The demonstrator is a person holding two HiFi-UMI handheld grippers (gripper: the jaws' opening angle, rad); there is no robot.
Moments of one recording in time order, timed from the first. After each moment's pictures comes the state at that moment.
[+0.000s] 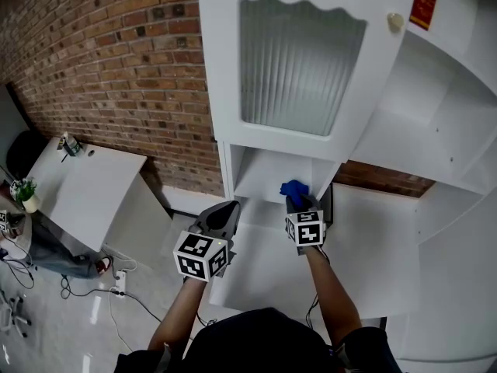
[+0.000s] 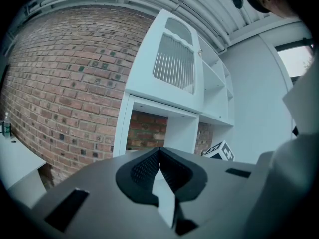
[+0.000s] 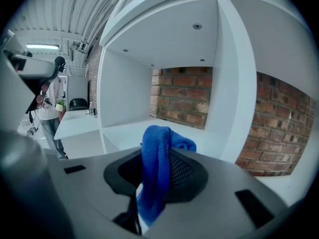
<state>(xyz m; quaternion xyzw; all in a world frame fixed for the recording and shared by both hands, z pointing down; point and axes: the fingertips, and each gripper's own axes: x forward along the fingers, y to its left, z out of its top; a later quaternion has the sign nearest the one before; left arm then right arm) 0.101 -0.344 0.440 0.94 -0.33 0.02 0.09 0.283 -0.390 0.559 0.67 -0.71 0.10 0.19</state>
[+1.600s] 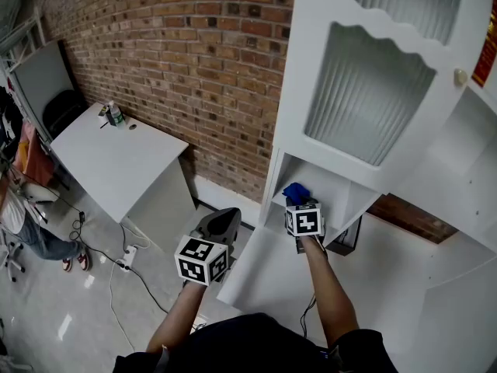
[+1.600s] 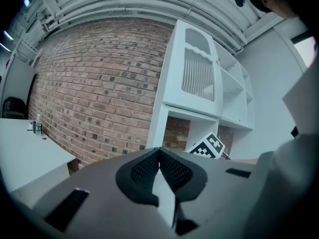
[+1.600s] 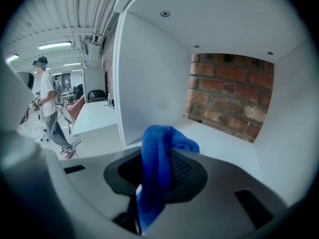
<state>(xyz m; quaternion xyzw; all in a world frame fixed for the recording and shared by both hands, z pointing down) 0.003 -0.346 0.445 0.89 -0.44 0.01 0.11 0.173 -0.459 0.563 0.57 -0.77 0.14 0.26</state>
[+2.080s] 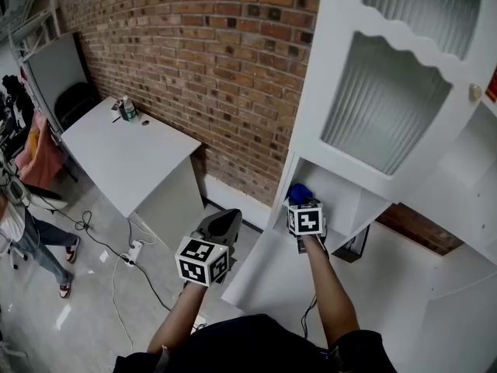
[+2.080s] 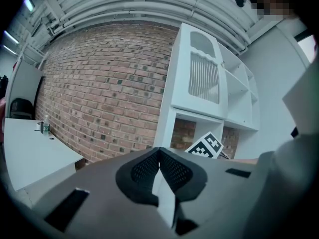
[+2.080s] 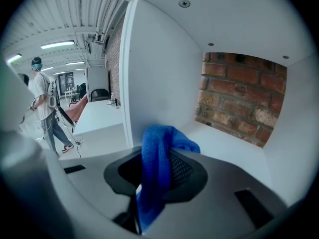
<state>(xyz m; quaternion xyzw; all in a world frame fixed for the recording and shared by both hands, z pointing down) -0.025 -0.345 0.445 0.88 -0.47 0.00 0.12 0.144 -0.473 0.564 0.56 -0.78 0.13 0.27</state>
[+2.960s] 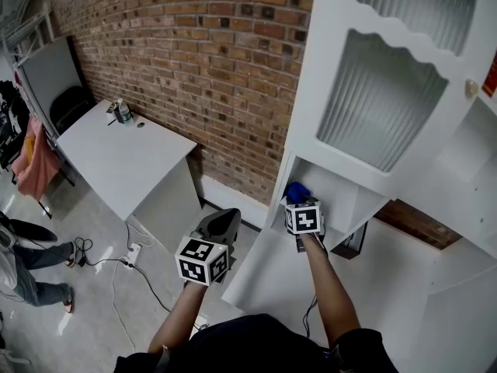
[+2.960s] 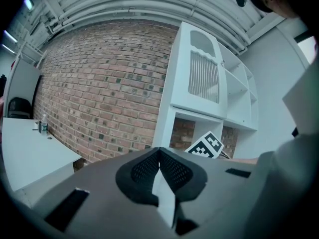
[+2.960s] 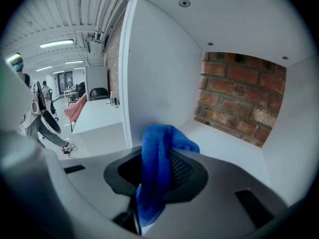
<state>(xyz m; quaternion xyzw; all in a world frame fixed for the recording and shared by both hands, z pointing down) -0.022 -0.347 0.446 0.88 -0.46 0.00 0.12 0.146 -0.470 0.563 0.56 -0.77 0.13 0.27</state>
